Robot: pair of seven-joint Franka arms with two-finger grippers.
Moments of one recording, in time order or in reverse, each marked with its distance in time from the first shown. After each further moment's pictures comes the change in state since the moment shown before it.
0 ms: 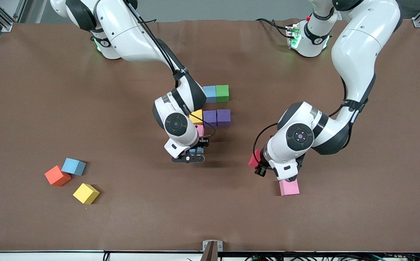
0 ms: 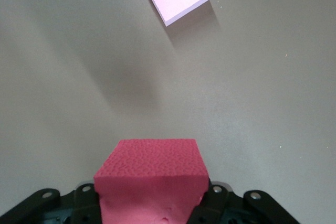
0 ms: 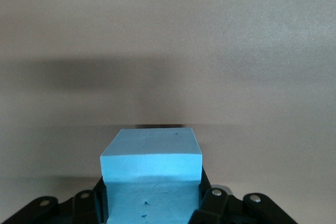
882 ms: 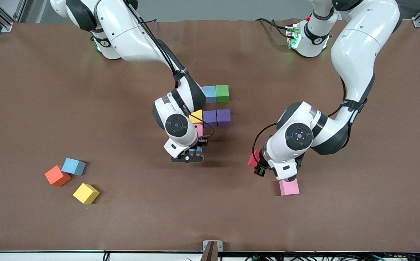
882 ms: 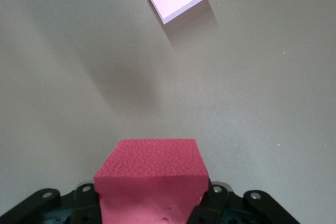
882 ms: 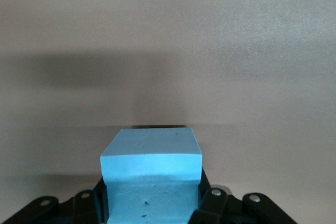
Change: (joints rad) left arm -0.002 0.001 0.000 0.000 0.000 0.006 0.001; right arm 0.001 0.003 -0.005 0.000 -0.007 -0.021 0.001
